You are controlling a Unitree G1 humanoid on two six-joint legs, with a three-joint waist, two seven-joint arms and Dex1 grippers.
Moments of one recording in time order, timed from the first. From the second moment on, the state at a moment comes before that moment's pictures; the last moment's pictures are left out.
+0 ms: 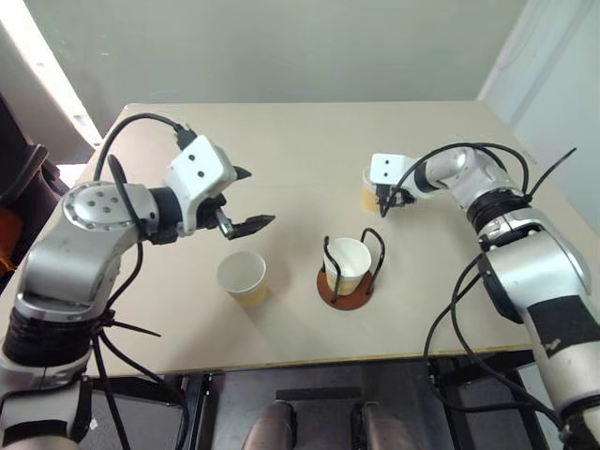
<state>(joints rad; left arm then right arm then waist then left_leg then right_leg) -0.63 0.92 0.04 -0.35 -0.37 0.73 -0.87 -1.43 -0.44 0.45 1.34 -0.42 -0.23 0.94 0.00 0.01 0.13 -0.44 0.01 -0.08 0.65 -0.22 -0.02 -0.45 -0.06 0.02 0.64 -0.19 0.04</state>
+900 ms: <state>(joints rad) -0.67 1.05 0.20 -0.25 -0.76 0.71 -1.33 -1.38 -0.95 0.56 0.29 0.42 0.02 1.61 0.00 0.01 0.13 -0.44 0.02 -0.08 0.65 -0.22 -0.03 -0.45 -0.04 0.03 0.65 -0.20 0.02</state>
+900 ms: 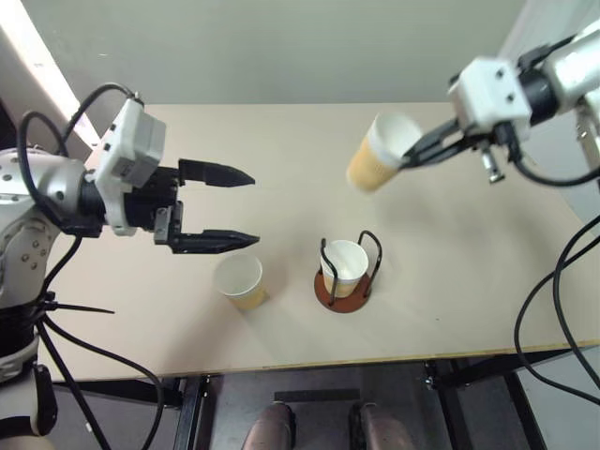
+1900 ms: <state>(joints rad) -0.56 1.12 0.20 -0.28 -0.76 0.71 -1.31 -1.27 -0.90 0.62 0.08 0.37 0.04 1.61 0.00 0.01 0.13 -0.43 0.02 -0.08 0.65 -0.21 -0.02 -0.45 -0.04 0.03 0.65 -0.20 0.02</state>
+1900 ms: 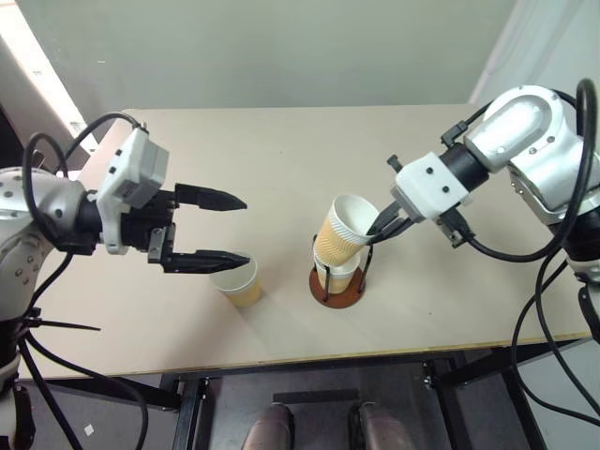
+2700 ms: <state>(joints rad) -0.61 1.12 0.14 -0.23 -0.71 0.68 -1.33 -1.27 -0.92 0.58 0.03 0.43 0.12 1.61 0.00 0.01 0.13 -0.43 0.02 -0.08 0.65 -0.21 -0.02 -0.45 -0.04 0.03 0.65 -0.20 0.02</state>
